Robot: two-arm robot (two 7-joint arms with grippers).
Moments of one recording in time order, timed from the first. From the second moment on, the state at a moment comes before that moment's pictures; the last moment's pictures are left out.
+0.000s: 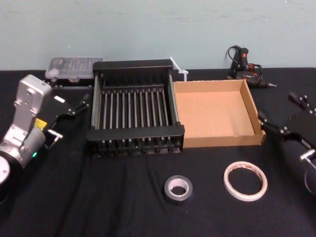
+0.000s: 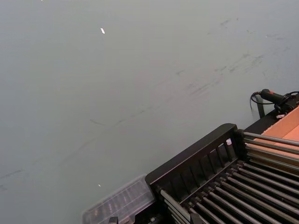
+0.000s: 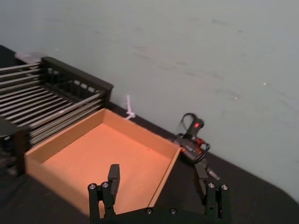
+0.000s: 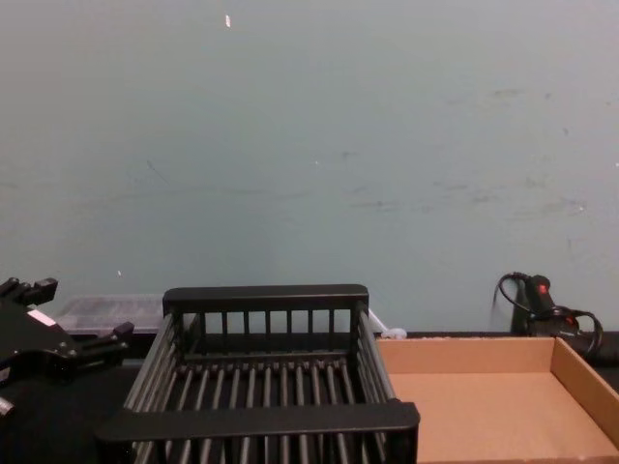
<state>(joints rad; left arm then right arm) -0.20 0.60 0.45 -1.41 -0.25 -0.12 0.03 -0.06 0.73 -0.28 -1.70 0.36 -0.06 0.11</state>
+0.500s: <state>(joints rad) -0.20 0.60 0.45 -1.41 -0.25 -0.12 0.03 -0.18 0.76 -0.23 -1.77 0.48 0.08 0.21</state>
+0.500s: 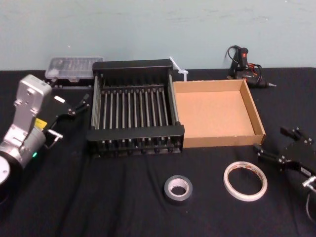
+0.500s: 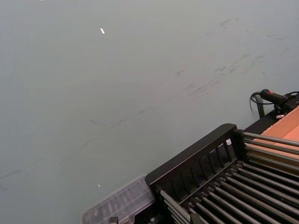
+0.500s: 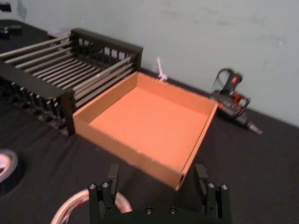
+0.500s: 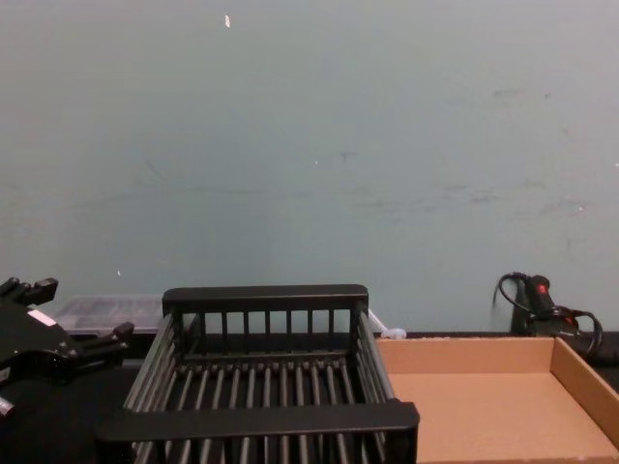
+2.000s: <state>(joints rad) -0.20 0.60 0.45 -1.41 -0.25 -0.12 0.03 -0.13 0.67 -0.25 -1.68 0.40 0.29 0.34</state>
